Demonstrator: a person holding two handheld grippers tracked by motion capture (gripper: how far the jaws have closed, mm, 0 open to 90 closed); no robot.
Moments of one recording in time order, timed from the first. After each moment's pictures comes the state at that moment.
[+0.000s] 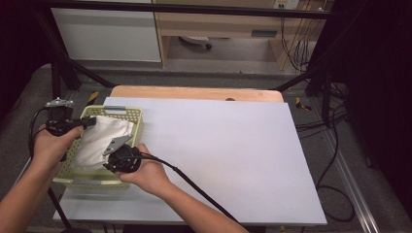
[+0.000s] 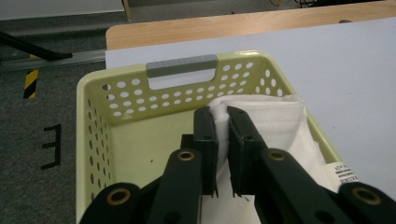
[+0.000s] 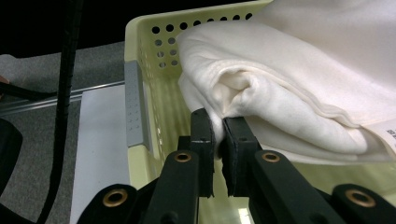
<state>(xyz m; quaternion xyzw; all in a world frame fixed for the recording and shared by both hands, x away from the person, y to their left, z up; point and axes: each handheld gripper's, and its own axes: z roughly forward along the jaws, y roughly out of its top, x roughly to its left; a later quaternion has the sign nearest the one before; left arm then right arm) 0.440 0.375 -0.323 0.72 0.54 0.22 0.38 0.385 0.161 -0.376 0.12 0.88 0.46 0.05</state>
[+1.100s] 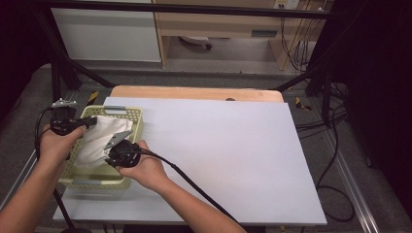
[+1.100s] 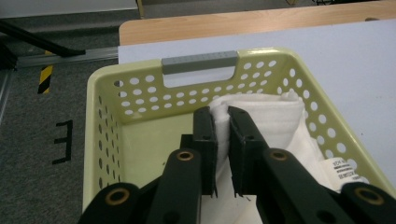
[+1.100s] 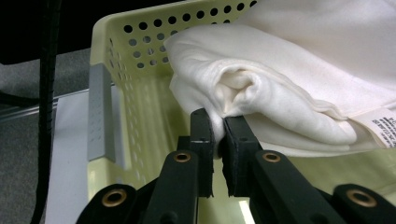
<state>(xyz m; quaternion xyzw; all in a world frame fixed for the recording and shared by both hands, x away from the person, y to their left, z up) 0.453 0.377 -0.336 0.70 0.55 0.24 0.37 0.403 0.168 -0.383 0.15 0.88 0.45 0.05</state>
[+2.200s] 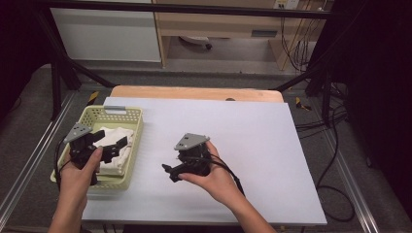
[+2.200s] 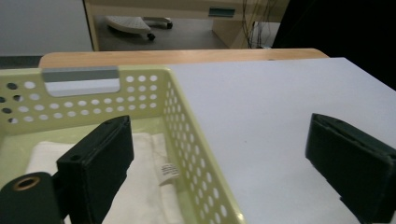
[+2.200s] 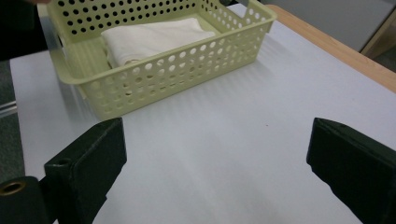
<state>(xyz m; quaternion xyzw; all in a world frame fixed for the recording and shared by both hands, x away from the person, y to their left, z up) 0.364 0.294 -0.347 0.68 0.49 0.24 0.49 0.370 -0.016 -0.348 0.24 0.84 0.45 0.15</state>
